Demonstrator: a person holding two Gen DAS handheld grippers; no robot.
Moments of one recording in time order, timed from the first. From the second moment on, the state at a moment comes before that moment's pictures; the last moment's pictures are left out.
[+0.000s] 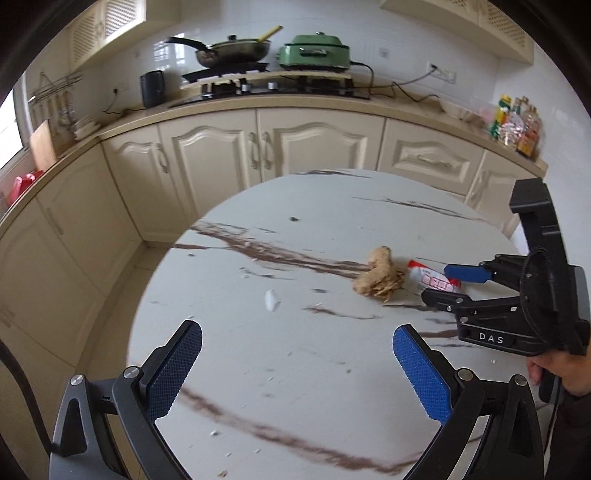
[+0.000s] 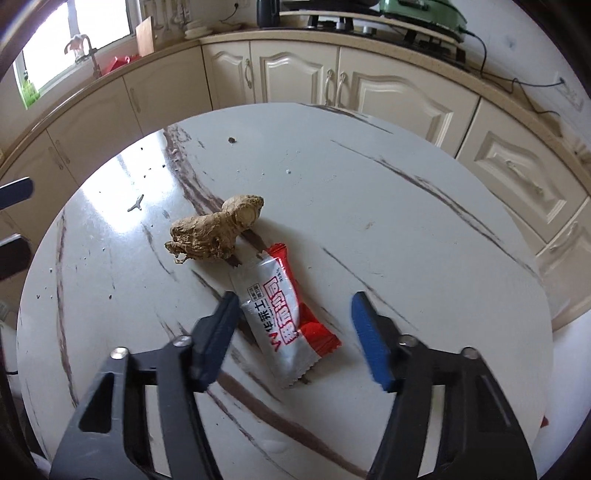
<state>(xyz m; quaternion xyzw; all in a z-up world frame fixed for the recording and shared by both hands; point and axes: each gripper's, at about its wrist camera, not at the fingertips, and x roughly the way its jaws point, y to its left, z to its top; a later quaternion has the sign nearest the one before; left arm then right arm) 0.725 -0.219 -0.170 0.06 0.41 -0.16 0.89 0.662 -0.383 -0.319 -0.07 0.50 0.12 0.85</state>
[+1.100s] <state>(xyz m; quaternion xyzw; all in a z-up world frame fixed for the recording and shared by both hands) 0.786 -0.305 -0.248 0.07 0.45 -0.24 0.86 0.619 -0.433 -0.301 0.03 0.48 0.12 0.87</state>
